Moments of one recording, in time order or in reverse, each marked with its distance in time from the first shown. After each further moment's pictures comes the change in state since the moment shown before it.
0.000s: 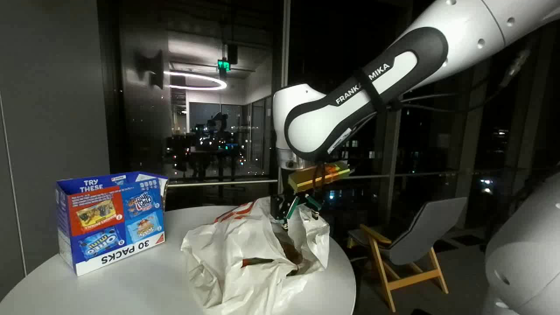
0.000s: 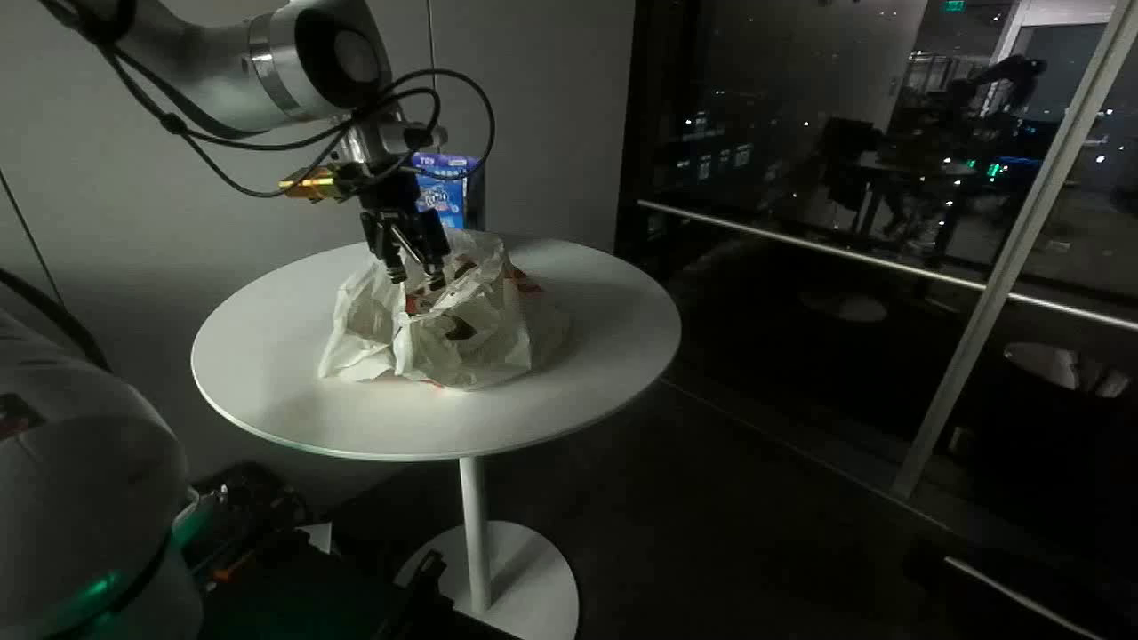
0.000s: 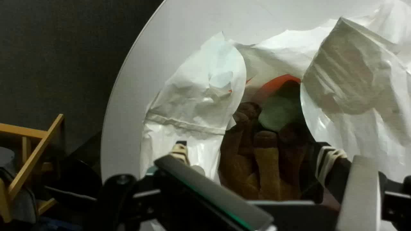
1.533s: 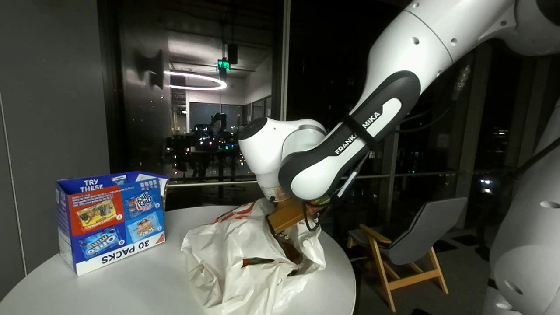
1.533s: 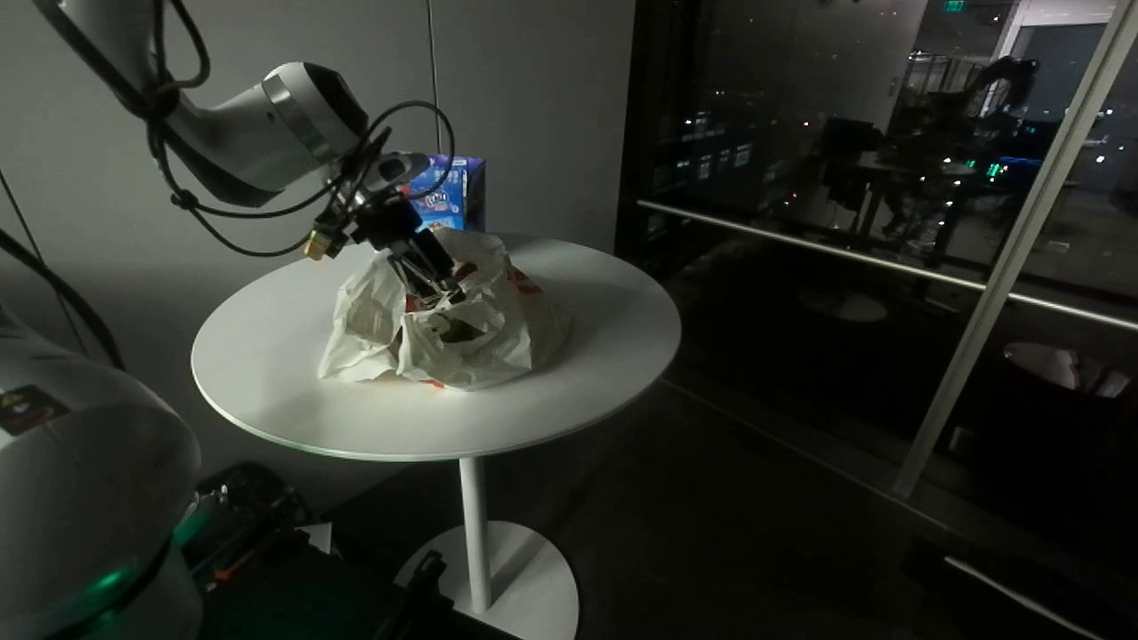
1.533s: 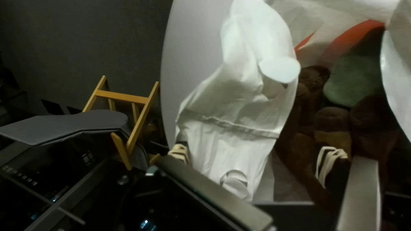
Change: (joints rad) arm 0.080 0.207 0.029 0.055 -0.509 -0.071 0.614
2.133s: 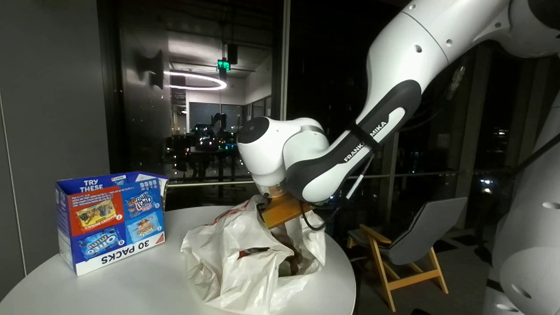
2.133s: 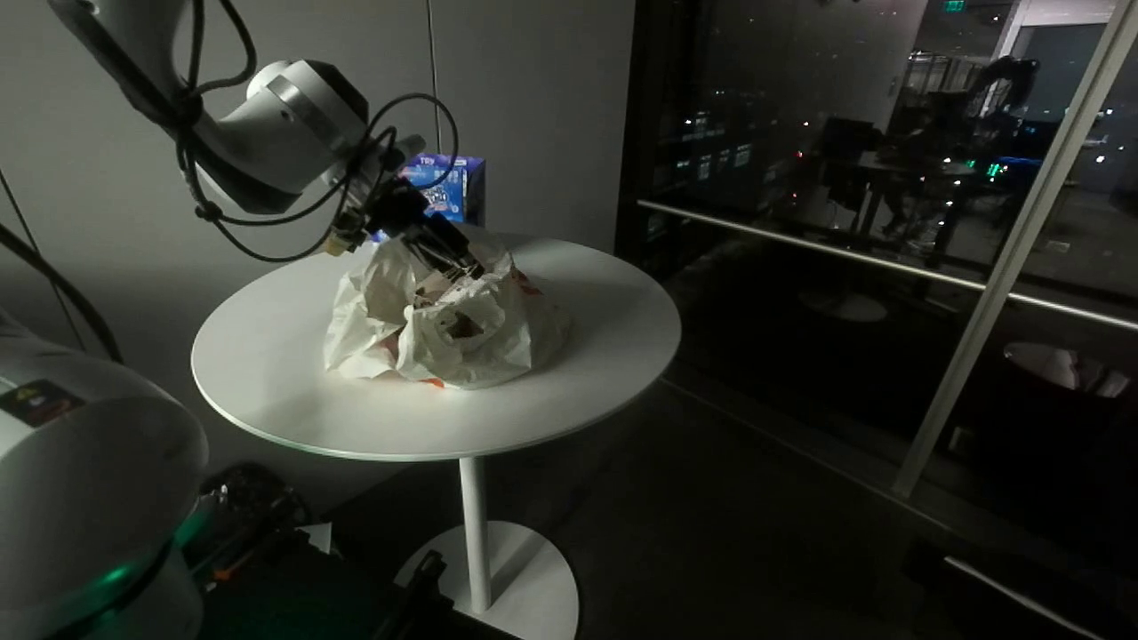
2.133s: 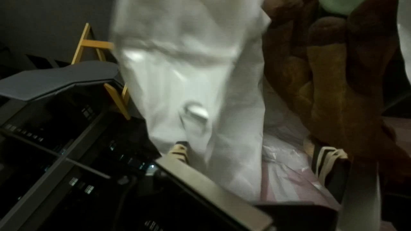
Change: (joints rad) arm 0.051 0.012 -0.054 0.018 -0.255 0.090 0.188
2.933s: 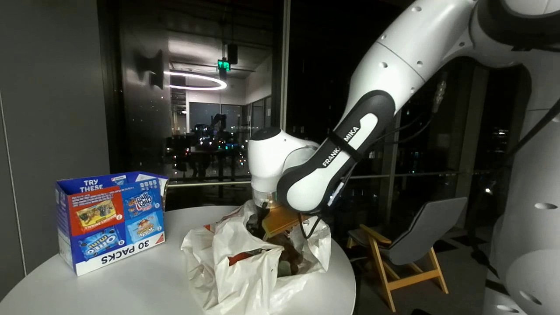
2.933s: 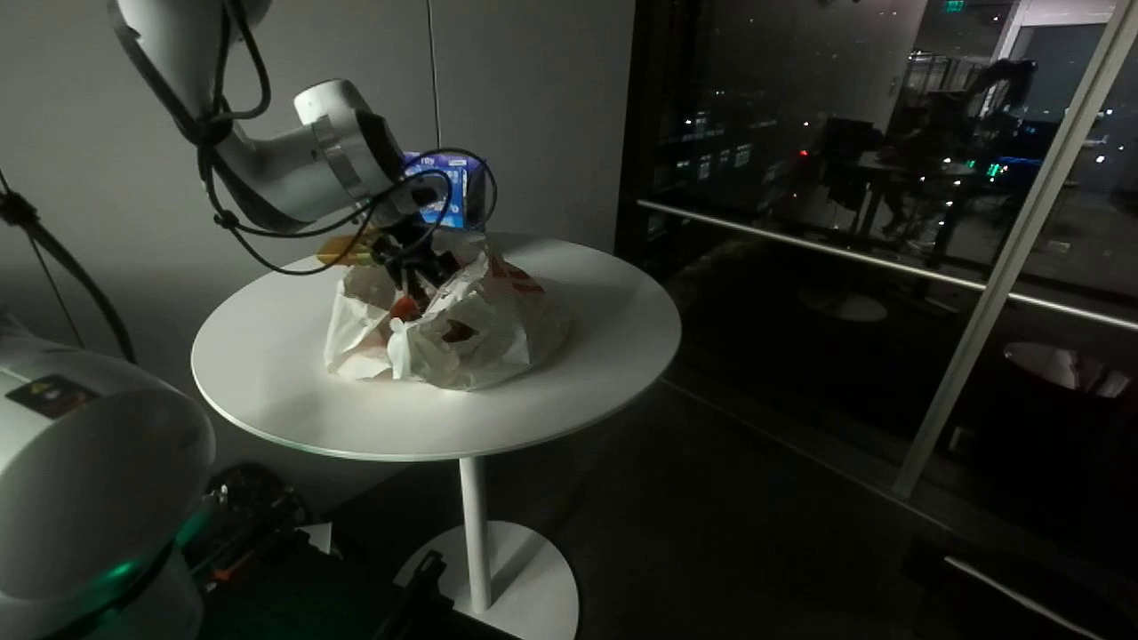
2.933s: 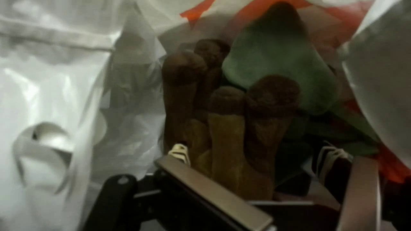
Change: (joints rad) arm 0.049 0.121 -0.129 -0.014 0.330 0.311 -0.472
